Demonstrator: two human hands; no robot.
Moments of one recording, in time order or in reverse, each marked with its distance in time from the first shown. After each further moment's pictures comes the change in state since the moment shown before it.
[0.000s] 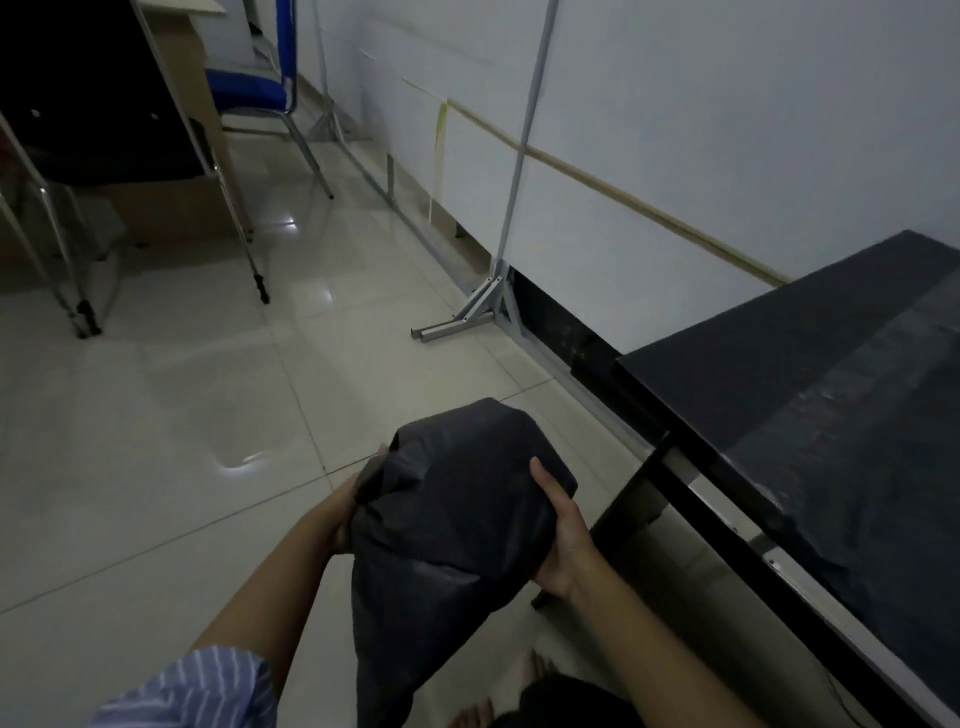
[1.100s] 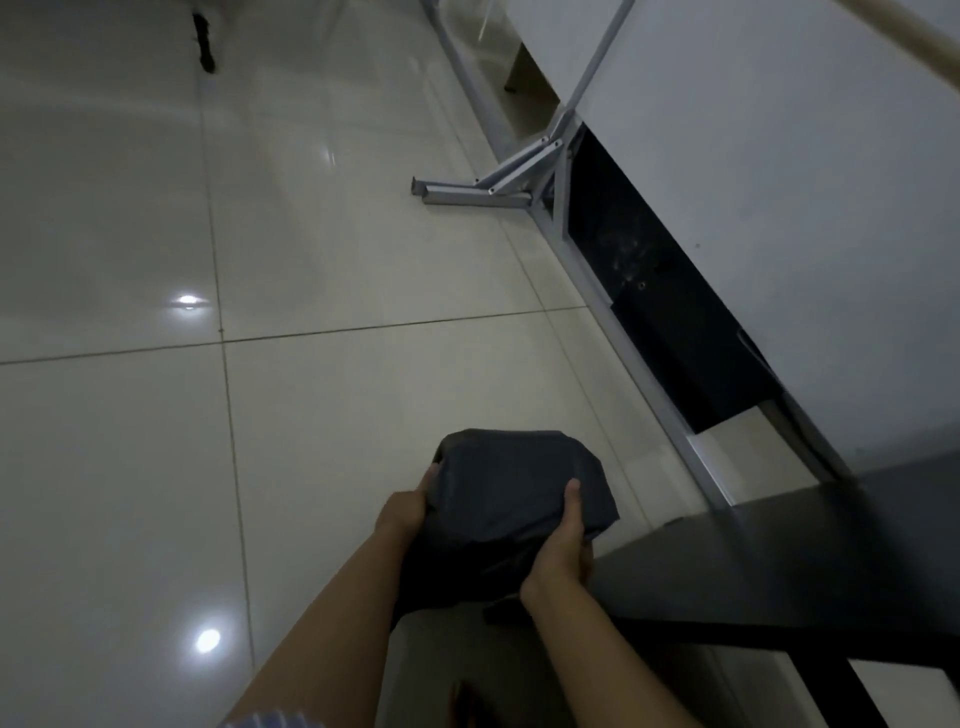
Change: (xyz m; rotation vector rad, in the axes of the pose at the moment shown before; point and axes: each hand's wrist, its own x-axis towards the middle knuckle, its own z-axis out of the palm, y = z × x) left_hand 0.323 -0.200 0.055 0.126 0.264 -0.149; right_hand 0.263 0.071 -0.171 0.095 0.872 -0.166
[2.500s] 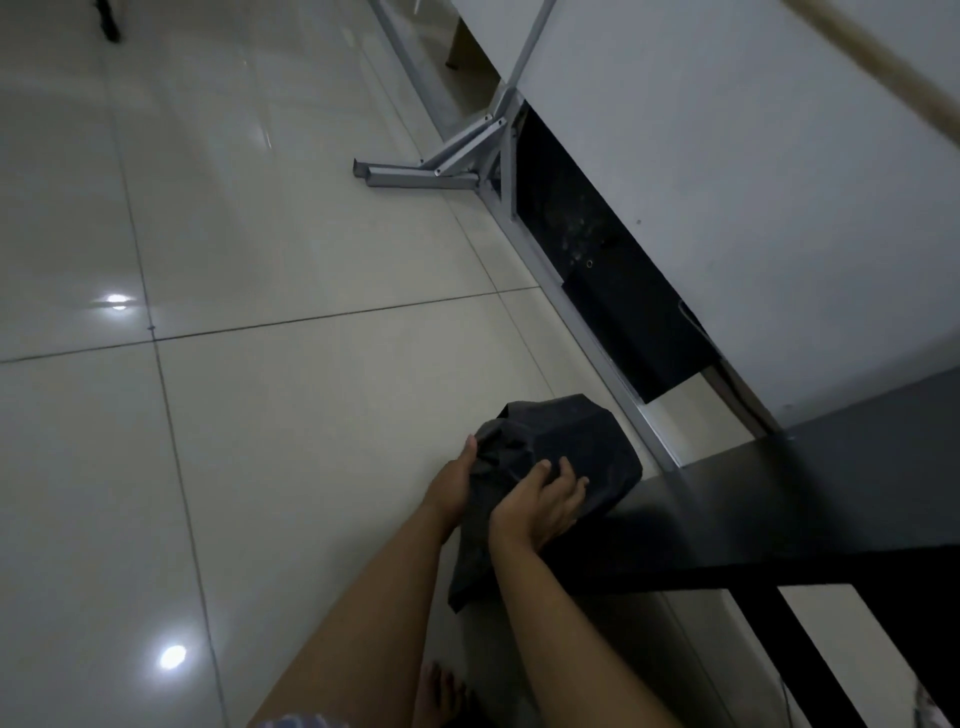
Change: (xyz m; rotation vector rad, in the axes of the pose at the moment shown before) left_hand -0.068 0.045 0.072 -0.071 -0.316 0.116; right_hand -0.018 -0.014 0.006 -0.618 0.232 -0.546
